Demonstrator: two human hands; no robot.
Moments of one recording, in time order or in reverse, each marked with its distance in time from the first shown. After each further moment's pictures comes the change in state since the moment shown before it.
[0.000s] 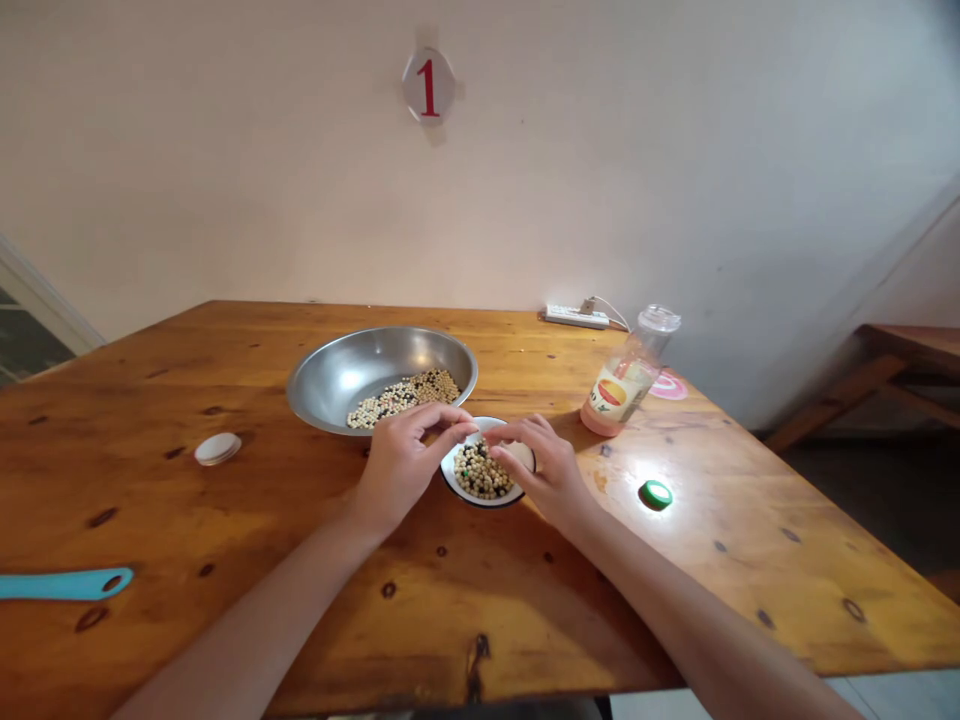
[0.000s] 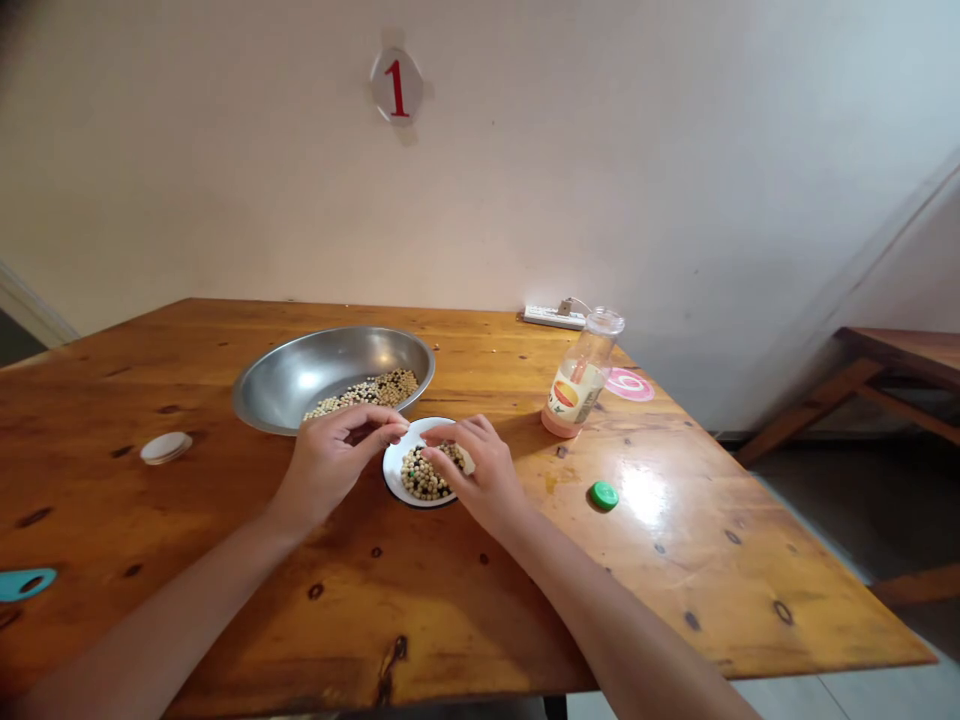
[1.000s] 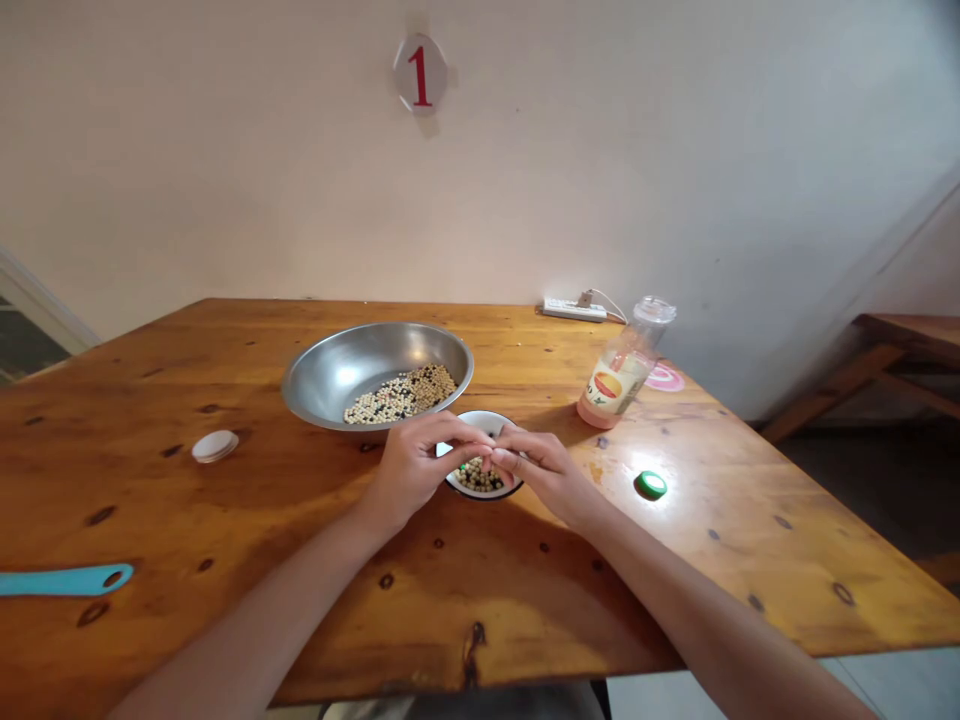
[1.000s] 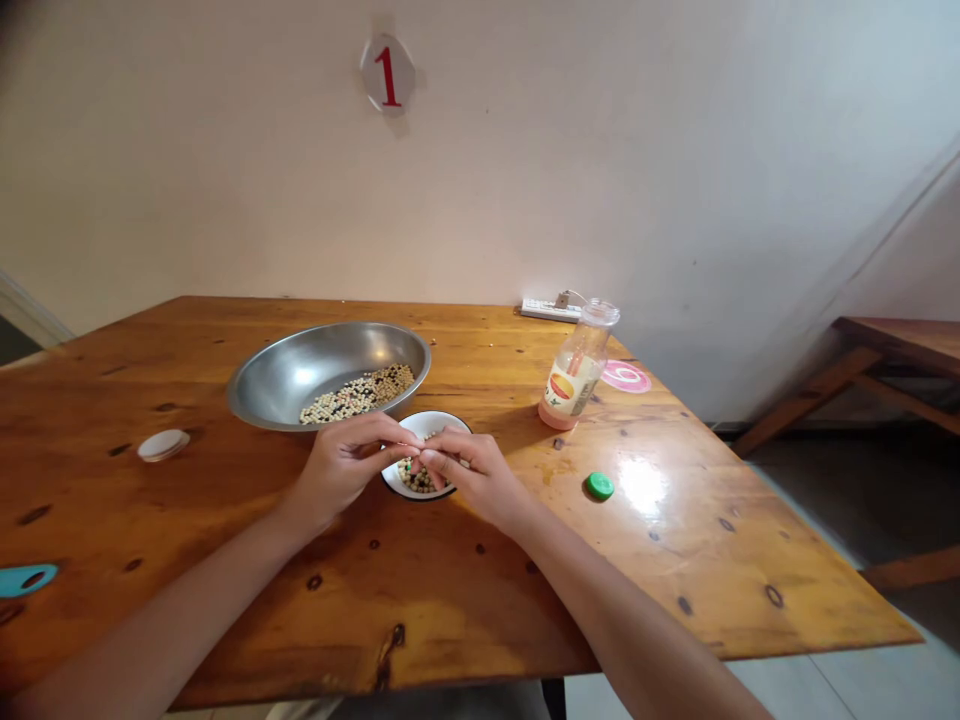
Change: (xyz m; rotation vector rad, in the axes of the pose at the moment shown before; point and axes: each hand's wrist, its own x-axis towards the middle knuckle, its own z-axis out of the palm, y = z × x) left_hand -0.002 -0.006 0.009 -0.176 -0.143 0.135; right_hand -0.001 -0.006 -0.009 0.400 -0.230 0.160
